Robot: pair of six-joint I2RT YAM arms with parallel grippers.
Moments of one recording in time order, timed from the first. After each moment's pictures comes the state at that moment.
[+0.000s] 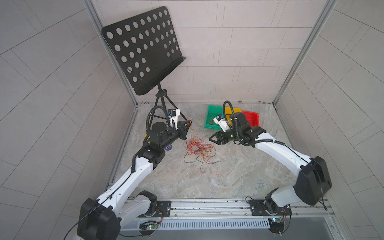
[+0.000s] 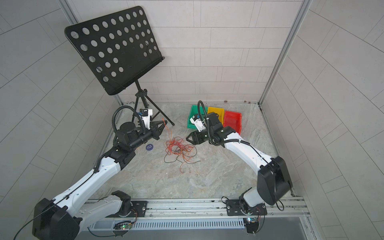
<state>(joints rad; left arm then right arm) -0.40 1.05 0.78 0.17 0.34 -0.40 0.51 1.54 1.19 -0.43 -0.50 0.16</state>
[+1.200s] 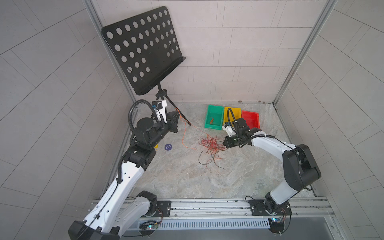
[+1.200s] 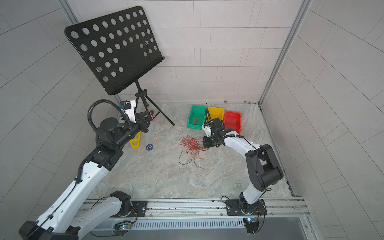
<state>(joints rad) -0.32 0.94 0.96 -0.03 0.22 -0.34 0.34 1.61 1.05 -0.51 -0.31 0.13</state>
